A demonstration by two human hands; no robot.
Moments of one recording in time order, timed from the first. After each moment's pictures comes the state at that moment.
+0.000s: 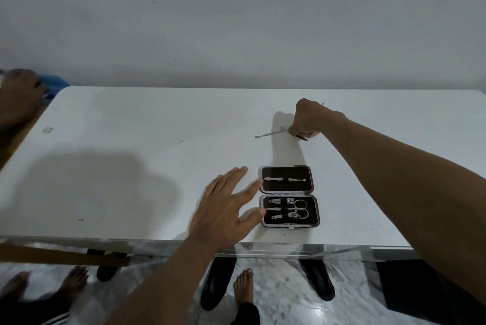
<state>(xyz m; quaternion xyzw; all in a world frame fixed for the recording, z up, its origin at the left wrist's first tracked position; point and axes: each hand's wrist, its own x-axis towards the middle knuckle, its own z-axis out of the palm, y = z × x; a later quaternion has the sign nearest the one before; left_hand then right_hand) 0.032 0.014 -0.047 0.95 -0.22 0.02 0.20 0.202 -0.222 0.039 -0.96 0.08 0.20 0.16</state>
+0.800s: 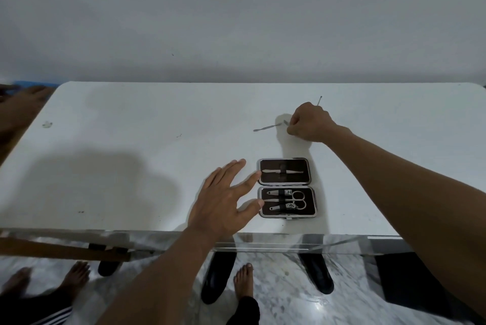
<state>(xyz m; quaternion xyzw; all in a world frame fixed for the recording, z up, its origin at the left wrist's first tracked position) 0.031 0.014 -0.048 0.96 -0.22 0.02 0.19 0.165 -0.221 0.030 -0.96 0.09 0.14 0.24</state>
